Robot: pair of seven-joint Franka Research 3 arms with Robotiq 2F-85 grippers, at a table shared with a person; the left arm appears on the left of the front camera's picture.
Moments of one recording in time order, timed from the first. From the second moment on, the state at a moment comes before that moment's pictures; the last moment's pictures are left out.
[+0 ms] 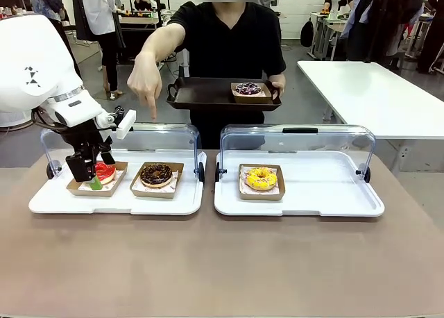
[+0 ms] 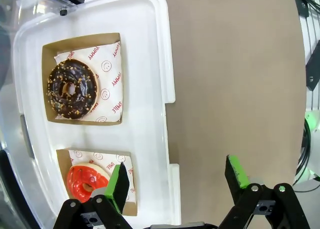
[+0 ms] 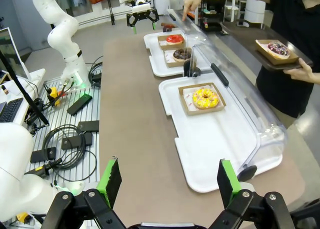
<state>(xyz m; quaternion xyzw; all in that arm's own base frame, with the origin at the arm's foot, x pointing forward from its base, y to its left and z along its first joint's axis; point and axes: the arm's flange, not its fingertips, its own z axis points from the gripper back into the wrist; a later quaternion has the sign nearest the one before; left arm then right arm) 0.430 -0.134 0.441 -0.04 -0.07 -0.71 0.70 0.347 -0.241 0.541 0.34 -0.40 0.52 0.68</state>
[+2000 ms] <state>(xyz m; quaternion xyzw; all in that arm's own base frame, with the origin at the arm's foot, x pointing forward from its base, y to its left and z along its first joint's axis) 0.491 -0.176 0.357 0.00 -0.04 -0.77 0.64 0.347 -0.241 0.541 0.34 -0.40 0.52 0.68</state>
